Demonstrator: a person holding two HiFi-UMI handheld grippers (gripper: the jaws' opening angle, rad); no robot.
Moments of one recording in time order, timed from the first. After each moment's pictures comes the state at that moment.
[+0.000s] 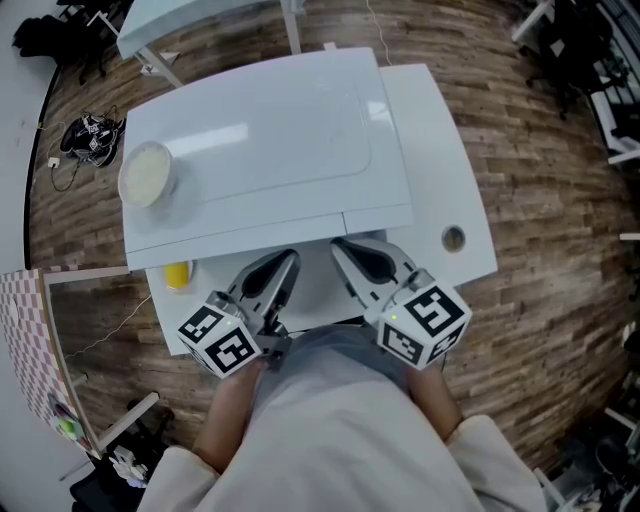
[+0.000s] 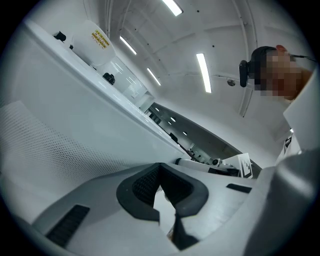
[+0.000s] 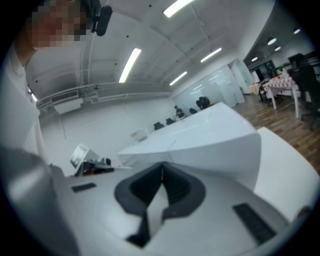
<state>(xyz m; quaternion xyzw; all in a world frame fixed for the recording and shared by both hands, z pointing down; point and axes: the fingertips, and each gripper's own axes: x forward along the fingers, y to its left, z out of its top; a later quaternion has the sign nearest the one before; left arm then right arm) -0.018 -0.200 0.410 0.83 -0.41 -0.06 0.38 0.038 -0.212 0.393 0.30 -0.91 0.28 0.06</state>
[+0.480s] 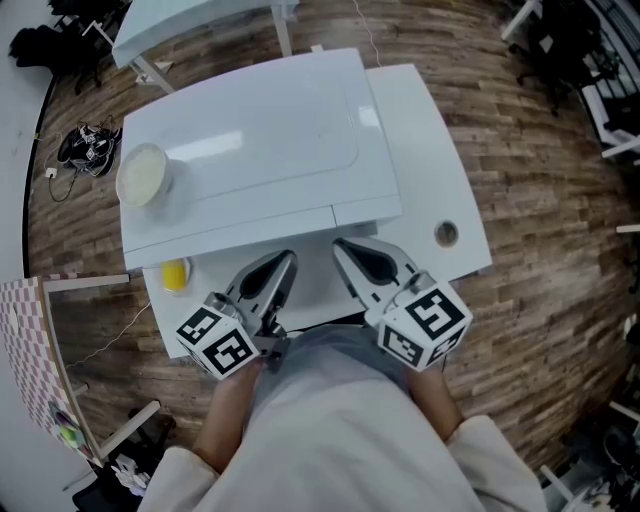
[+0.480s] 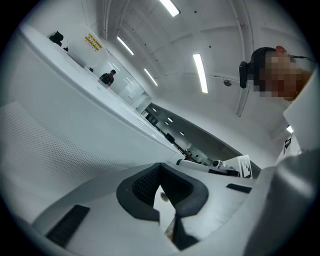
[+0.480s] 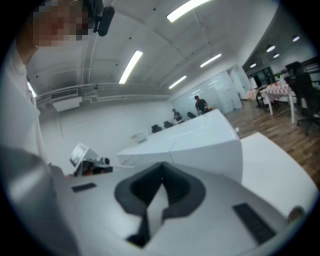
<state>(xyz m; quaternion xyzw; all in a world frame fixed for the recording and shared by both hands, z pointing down) -0.010 -0.192 0.401 0.84 -0.39 -0.06 0.37 0.053 -0.202 0.385 0.33 -0.91 0.26 0.06</state>
